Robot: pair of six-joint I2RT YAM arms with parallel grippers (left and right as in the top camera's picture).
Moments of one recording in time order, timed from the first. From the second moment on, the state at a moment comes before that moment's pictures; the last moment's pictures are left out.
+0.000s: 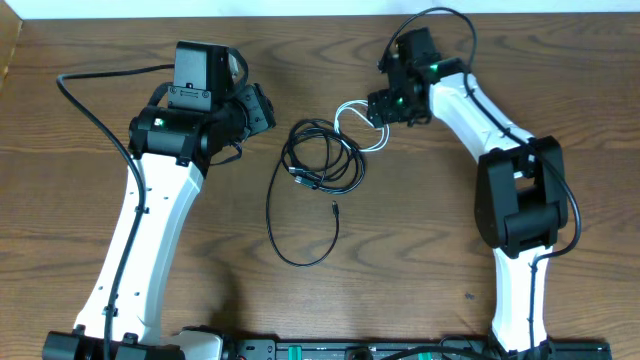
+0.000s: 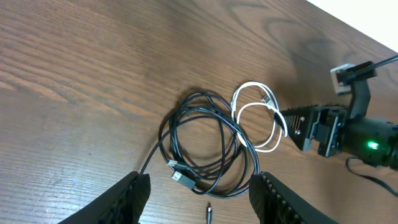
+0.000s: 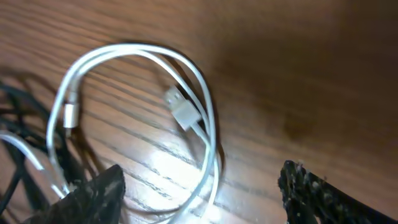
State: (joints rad) left arm -0.17 1.48 1.45 -0.90 0.13 -0.51; right arm 0.31 2.25 1.79 -0.74 -0.18 0.12
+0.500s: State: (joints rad) left arm -0.17 1.48 1.45 -0.92 0.12 -0.51; right arm 0.38 2.29 1.79 -0.84 -0.07 0.39
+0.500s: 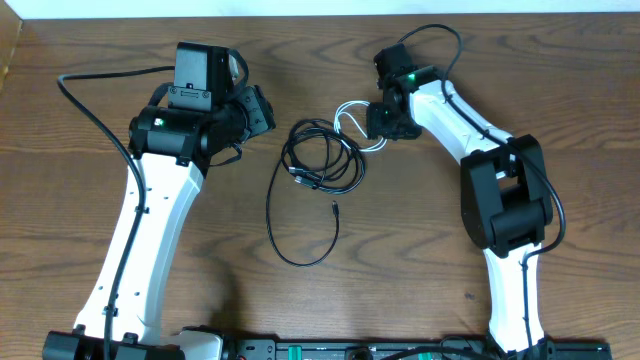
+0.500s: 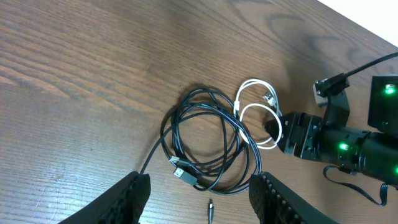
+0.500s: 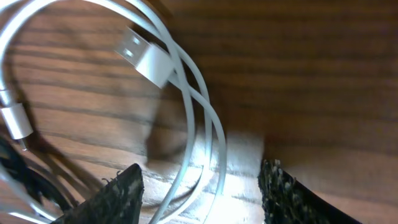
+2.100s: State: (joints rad) left arm -0.17 1.48 1.45 -0.92 0.12 -0.51; right arm -0.48 2.32 1.99 -0.73 0.01 0.29
